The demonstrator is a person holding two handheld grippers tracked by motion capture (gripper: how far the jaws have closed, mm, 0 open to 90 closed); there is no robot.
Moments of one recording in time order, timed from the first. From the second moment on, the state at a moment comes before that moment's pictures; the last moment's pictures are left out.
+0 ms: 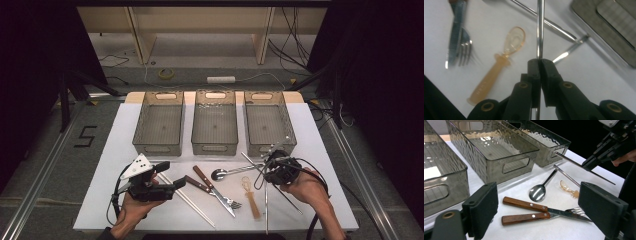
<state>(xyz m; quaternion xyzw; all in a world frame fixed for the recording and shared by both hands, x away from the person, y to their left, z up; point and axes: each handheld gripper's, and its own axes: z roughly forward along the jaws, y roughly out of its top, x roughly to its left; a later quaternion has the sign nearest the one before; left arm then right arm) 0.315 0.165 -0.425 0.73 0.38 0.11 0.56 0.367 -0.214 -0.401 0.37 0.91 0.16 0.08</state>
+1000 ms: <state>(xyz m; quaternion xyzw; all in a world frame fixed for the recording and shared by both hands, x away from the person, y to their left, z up) 0.334 0.122 -0.416 0.83 0.27 0.08 0.48 0.338 -0.125 -0.387 0.18 0.97 0.17 0.06</state>
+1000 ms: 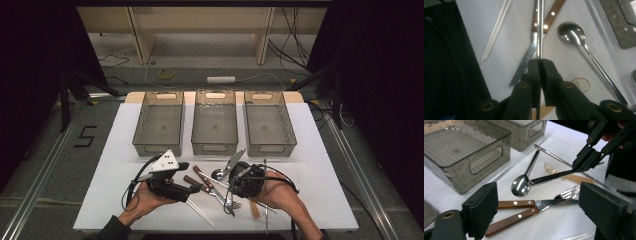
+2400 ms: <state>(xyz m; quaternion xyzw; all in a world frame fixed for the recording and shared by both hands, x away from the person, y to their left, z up) 0.314 0.085 -0.430 0.94 0.08 0.08 0.33 0.322 -0.097 -0.398 0.06 0.99 0.14 0.02</state>
